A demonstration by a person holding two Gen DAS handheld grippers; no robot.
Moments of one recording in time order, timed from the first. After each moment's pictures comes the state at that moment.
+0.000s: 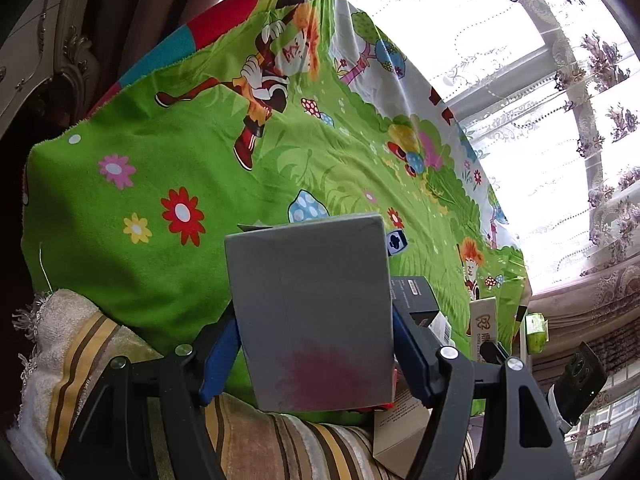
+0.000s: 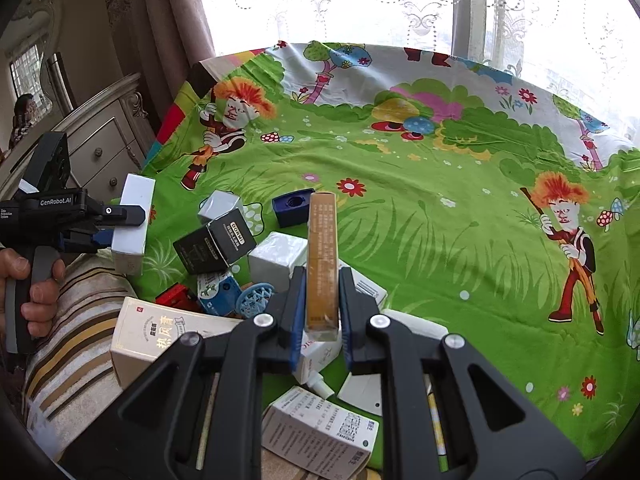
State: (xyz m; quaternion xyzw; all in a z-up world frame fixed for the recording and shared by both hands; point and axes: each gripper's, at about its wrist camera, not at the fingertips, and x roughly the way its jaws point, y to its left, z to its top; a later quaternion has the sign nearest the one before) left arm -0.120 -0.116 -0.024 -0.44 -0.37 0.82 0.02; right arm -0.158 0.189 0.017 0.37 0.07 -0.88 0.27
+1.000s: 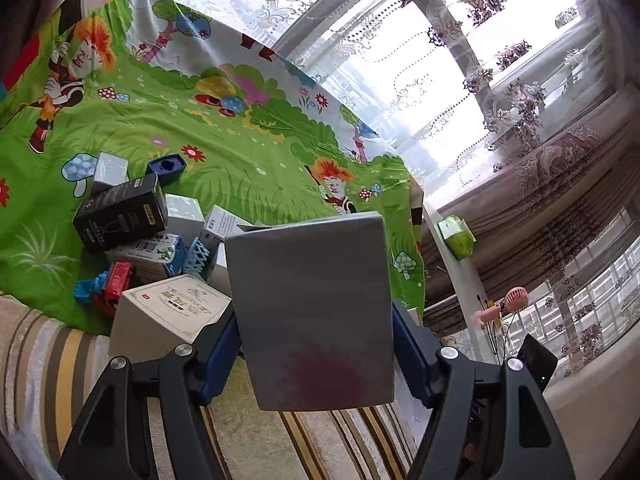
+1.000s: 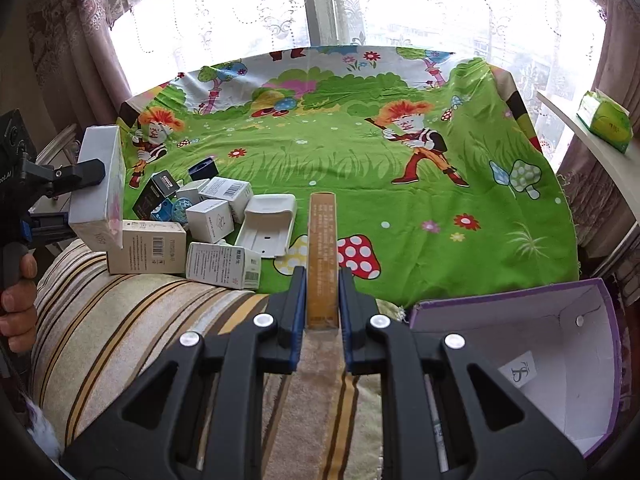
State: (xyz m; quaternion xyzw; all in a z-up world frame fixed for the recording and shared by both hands) left arm -0.075 0.064 0.045 -0.42 -0.28 0.83 0.23; right arm -0.036 0.345 0.031 0.39 -0.01 -0.91 0.10
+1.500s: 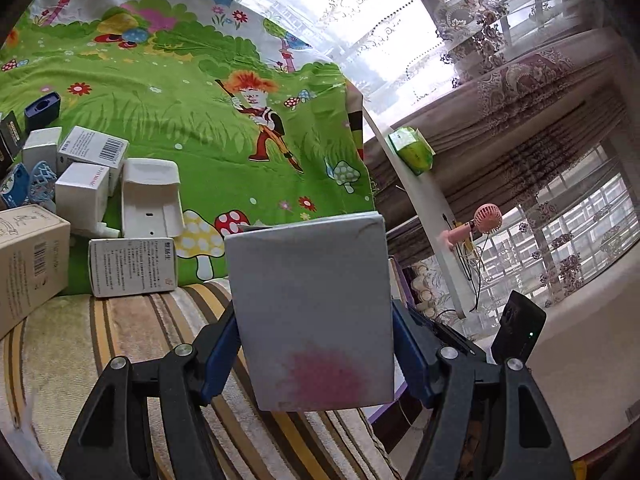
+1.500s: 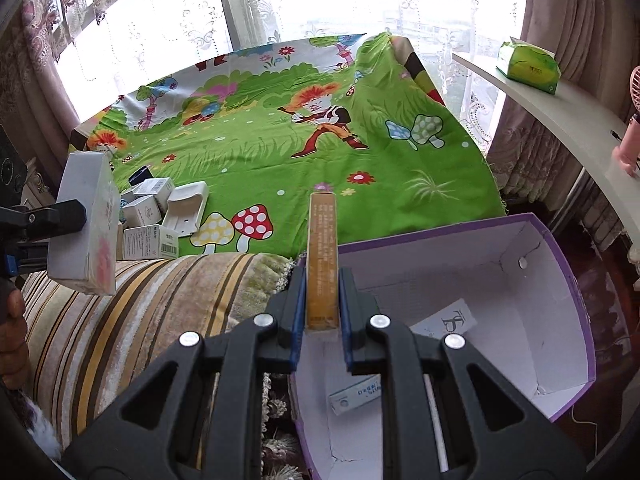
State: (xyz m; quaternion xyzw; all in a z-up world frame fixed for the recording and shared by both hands) left arm -0.062 0.187 0.030 -0.48 -0.23 0.77 0.34; right arm 0.000 0.432 0.022 0.40 -0.05 -0.91 0.01
